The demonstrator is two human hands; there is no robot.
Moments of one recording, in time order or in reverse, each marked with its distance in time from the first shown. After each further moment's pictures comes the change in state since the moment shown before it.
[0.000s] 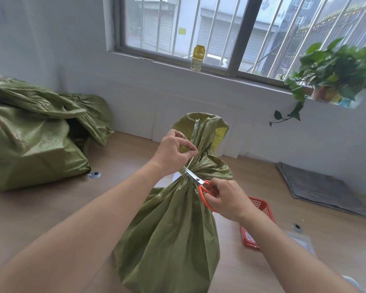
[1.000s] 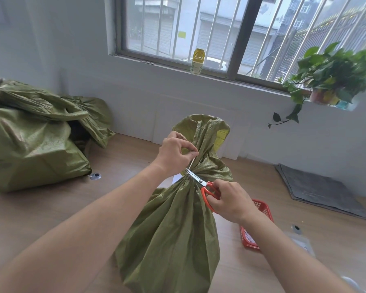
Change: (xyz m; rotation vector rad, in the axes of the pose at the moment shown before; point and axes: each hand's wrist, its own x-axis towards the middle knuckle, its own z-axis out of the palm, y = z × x) left_hand -0.002 0.003 0.003 0.017 0.041 -0.010; right_hand -0.012 -0.007 -0.011 -0.097 0.011 0.028
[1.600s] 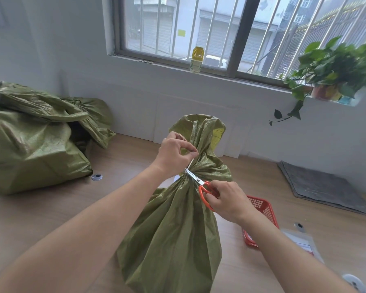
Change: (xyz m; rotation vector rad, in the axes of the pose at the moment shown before) left_hand -0.001 -0.002 0.003 0.016 -0.001 0.001; right_hand 0.001 -0.004 0.005 0.060 -0.035 -0.001
